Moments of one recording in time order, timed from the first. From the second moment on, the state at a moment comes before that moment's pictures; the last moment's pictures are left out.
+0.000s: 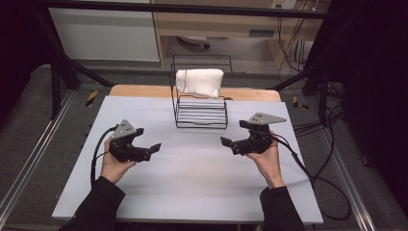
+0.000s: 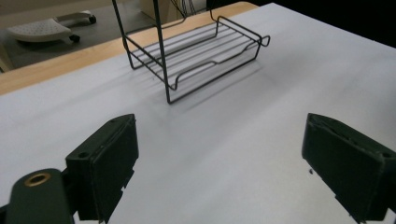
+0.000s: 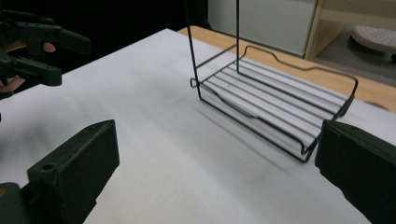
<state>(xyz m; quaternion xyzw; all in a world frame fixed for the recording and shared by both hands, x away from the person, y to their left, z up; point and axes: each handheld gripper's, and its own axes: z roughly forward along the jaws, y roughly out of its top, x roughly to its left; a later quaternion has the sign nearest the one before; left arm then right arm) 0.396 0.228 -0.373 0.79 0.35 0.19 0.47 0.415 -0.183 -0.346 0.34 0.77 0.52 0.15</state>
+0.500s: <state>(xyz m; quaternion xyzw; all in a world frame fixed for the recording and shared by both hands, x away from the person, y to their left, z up) 0.372 0.264 -0.403 0.80 0.36 0.19 0.45 0.388 -0.220 -0.396 0.34 0.79 0.50 0.13</state>
